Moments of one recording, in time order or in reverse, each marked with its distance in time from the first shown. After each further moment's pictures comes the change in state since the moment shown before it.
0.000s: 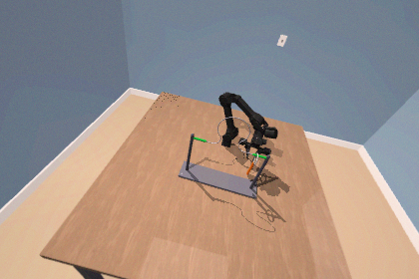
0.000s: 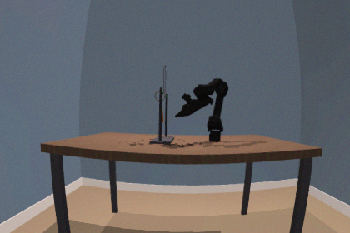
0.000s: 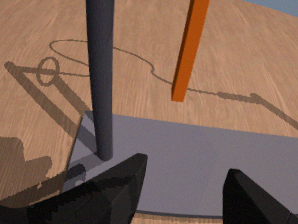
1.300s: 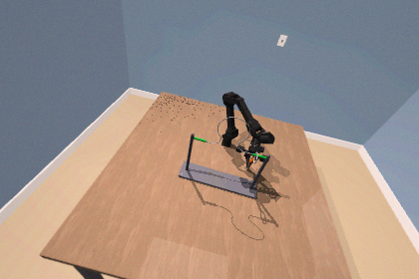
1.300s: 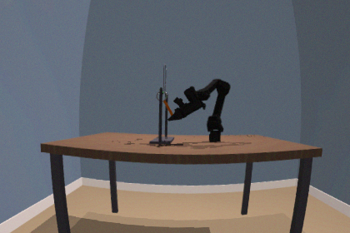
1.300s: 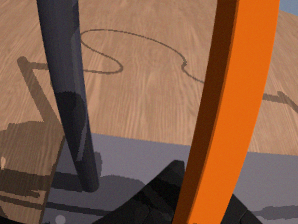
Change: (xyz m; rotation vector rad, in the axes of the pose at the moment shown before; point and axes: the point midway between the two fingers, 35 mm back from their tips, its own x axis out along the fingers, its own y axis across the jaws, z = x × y) arm 0.049 0.000 0.004 0.004 -0.009 0.002
